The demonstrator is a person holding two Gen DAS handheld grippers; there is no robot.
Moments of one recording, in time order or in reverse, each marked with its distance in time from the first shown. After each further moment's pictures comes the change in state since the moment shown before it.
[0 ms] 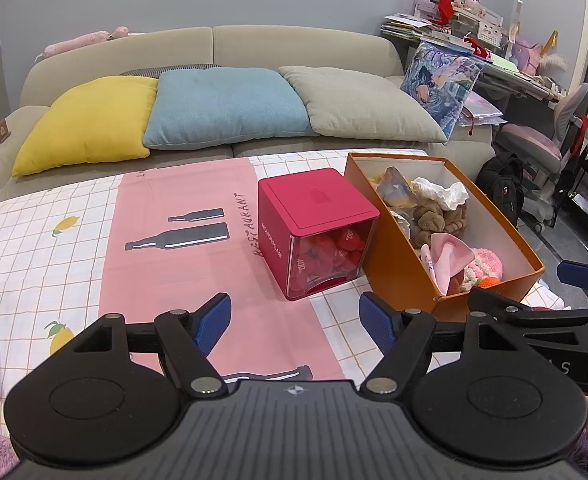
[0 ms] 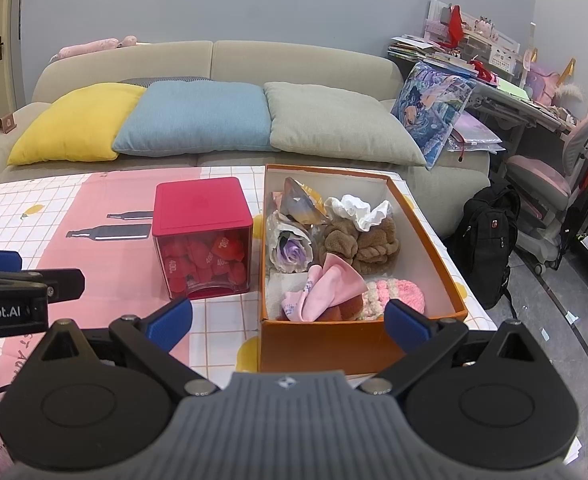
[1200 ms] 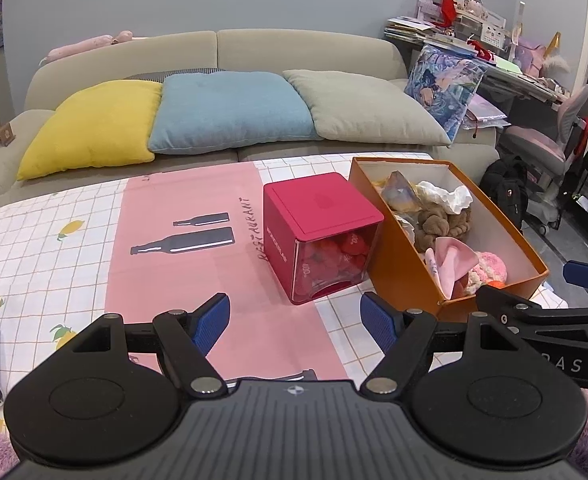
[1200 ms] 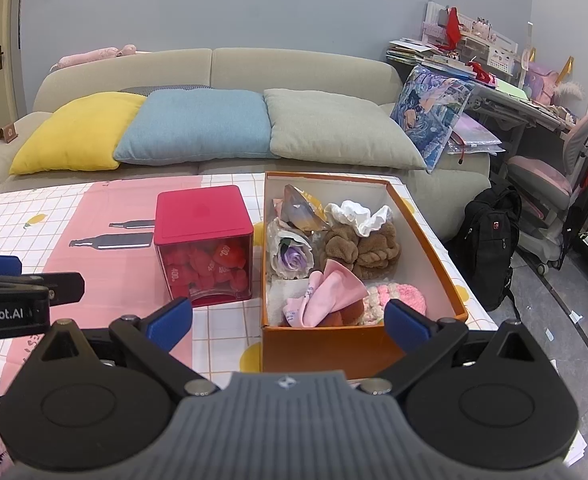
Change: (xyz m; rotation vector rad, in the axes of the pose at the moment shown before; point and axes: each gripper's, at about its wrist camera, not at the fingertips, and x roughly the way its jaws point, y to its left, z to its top) left arm 0.001 0.004 0.004 0.000 -0.006 0.011; right arm -0.002 0.000 0.001 0.013 -0.015 0.006
